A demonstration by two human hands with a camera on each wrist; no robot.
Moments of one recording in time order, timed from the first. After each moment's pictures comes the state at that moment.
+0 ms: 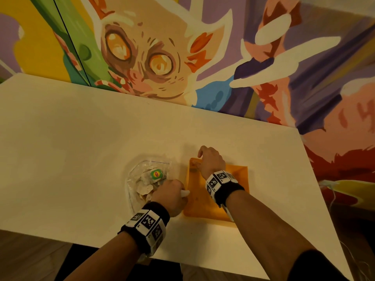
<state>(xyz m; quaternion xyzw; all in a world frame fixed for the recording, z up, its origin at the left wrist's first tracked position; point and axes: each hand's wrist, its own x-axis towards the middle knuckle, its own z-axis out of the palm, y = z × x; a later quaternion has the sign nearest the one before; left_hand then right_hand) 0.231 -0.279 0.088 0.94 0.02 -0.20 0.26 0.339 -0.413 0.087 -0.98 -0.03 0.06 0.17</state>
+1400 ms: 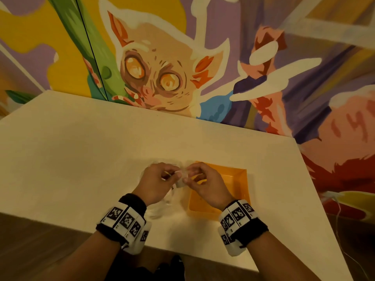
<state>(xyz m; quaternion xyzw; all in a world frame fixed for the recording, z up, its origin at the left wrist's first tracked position) 0.192 -0.227 0.162 0.86 0.01 0.01 0.51 0.228 -0.410 0.141 -0.81 -0.14 0.10 0.56</state>
